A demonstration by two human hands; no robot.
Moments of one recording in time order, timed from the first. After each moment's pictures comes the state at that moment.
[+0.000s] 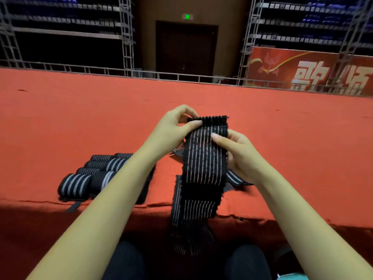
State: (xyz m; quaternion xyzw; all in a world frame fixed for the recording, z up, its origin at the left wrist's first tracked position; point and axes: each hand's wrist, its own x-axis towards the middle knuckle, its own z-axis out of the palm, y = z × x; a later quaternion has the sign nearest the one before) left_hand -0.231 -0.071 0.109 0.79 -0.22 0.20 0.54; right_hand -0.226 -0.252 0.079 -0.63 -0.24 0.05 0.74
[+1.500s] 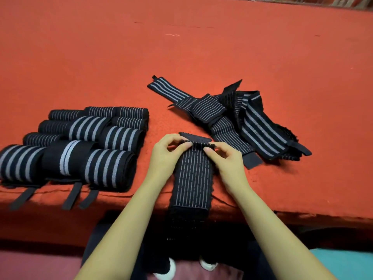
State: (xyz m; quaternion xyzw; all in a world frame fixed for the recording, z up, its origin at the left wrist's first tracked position) left_hand -0.109 -0.053 -0.125 0.78 0.00 0.16 0.61; right_hand -0.103 -0.219 -0.130 -0.73 -0.06 -0.05 0.67
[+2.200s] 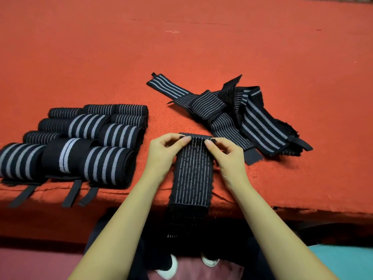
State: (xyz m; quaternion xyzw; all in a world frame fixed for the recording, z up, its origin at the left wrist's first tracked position) left_hand -0.116 -0.054 -0.120 0.70 0.02 0.12 0.71; right_hand -0.108 -0.215 -0.128 -0.70 -0.06 -0.05 0.70
